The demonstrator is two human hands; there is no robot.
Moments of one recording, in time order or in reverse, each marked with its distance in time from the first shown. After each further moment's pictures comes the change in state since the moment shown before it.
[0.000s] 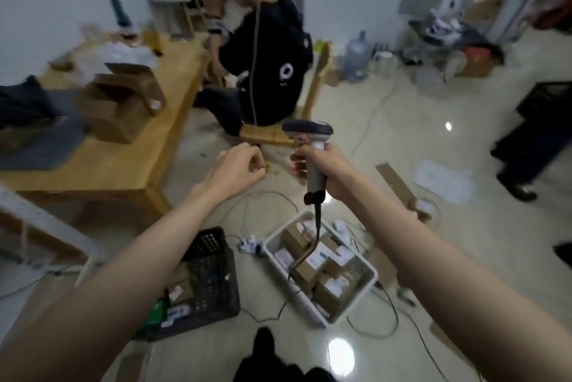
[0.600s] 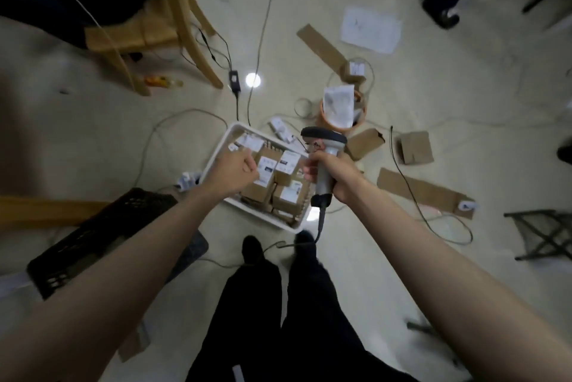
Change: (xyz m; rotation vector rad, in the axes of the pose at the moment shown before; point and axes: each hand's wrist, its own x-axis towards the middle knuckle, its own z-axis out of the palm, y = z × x) left_hand 0.097 0.026 0.287 -0.221 -0.696 -0.093; right_hand 0.061 0.197 -0.204 0.299 0.547 0.460
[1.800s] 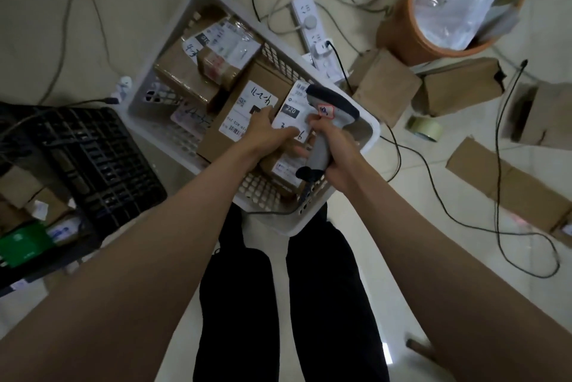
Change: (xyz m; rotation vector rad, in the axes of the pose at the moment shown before) left_hand 0.338 -0.148 0.314 -0.601 -0.076 -0.489; right_hand 0.429 0.204 -0.048 0.137 -0.076 0.335
